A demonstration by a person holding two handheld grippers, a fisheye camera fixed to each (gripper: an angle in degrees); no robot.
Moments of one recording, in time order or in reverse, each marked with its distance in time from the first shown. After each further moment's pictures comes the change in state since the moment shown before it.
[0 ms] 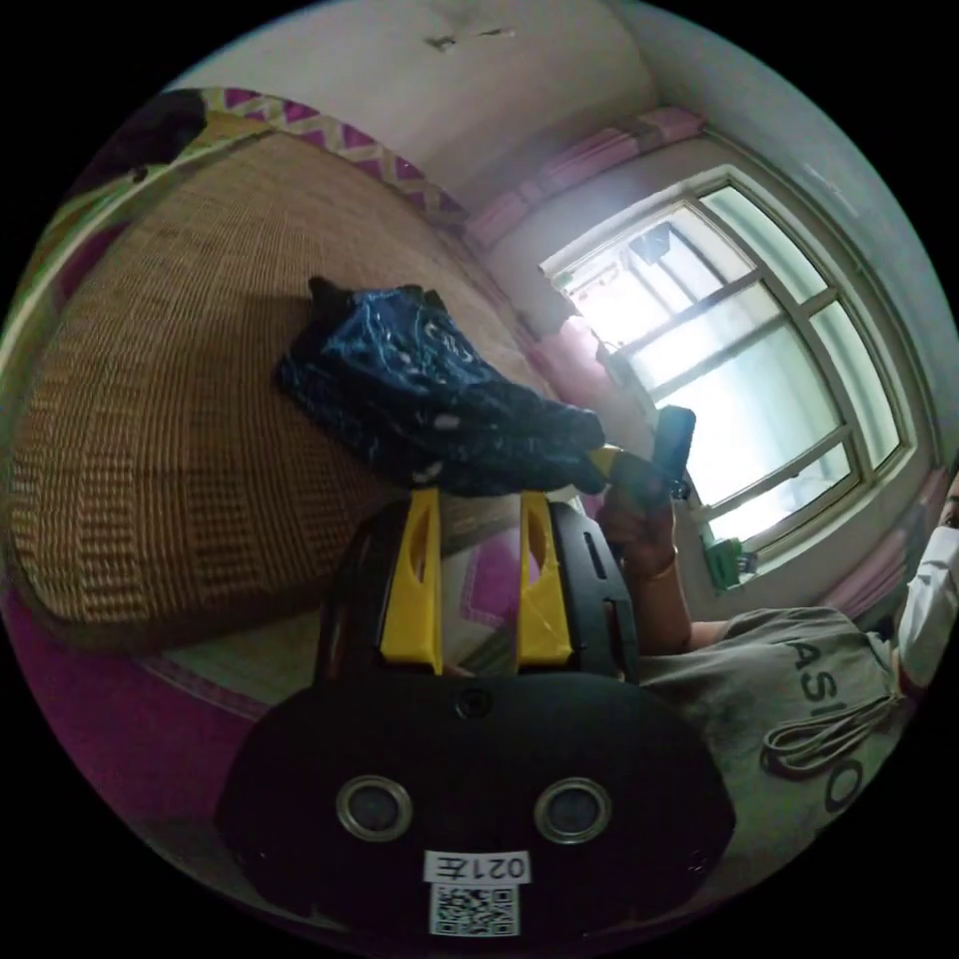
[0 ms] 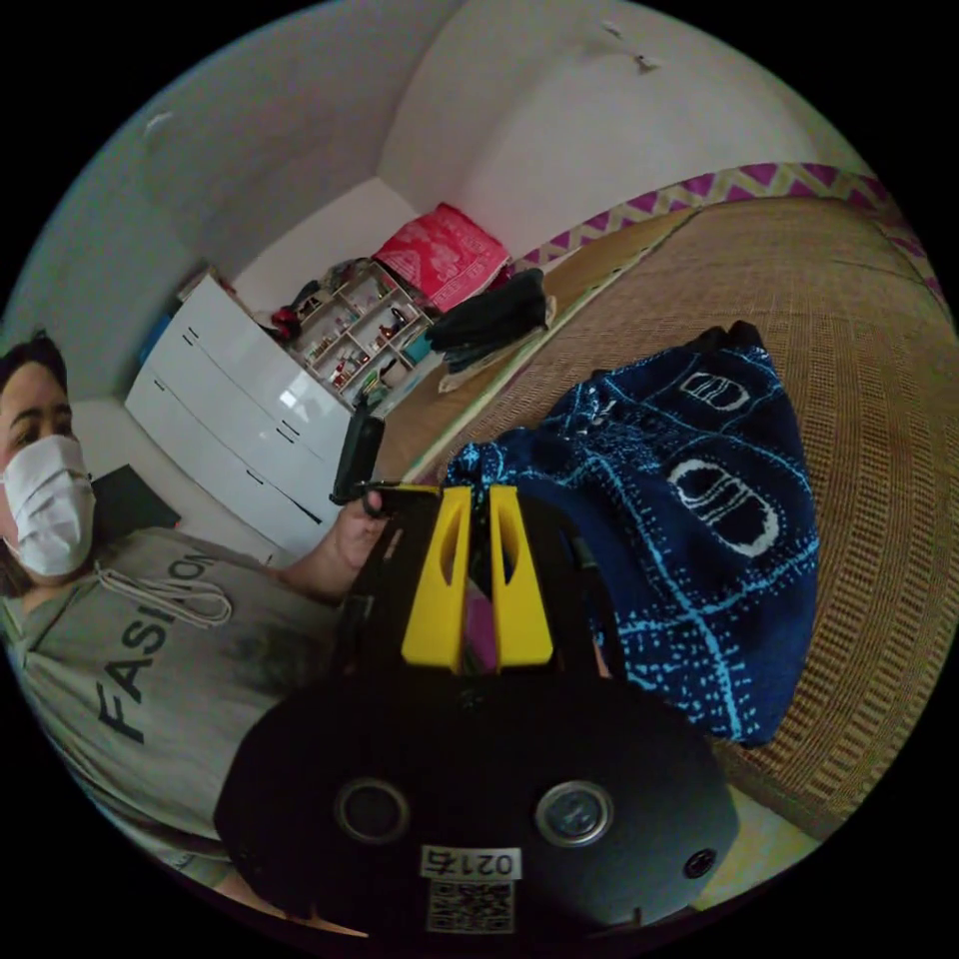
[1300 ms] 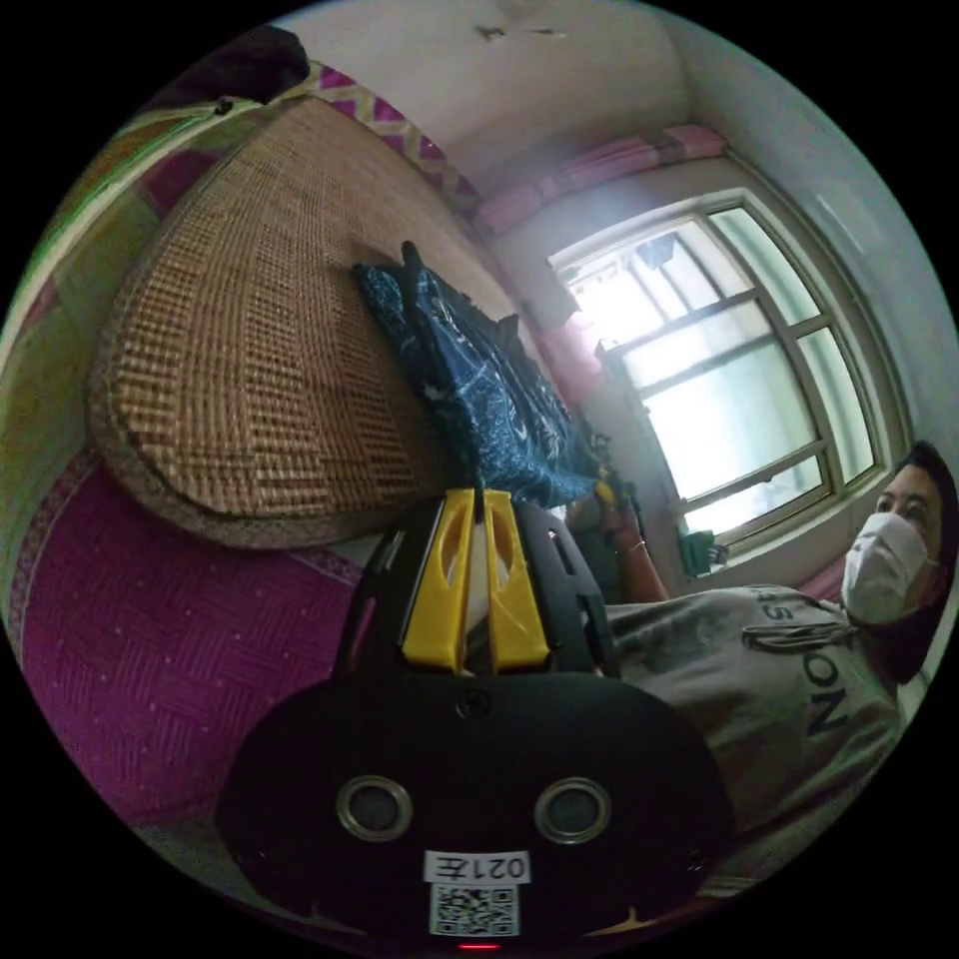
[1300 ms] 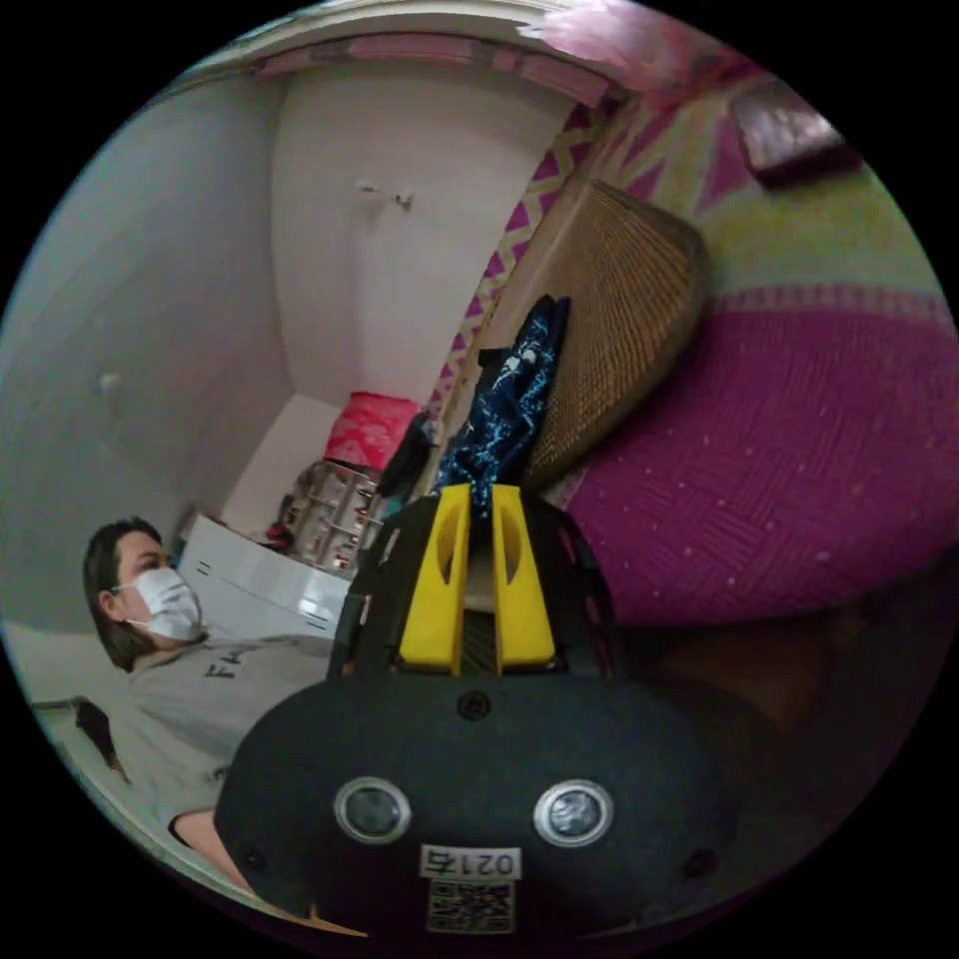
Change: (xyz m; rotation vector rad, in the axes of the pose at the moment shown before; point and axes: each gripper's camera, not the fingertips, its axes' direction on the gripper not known) left arm -0.212 -0.070 -0.005 -0.009 0.017 -0.026; right arm 0.289 0.280 -0.285 0.437 0.016 0.492
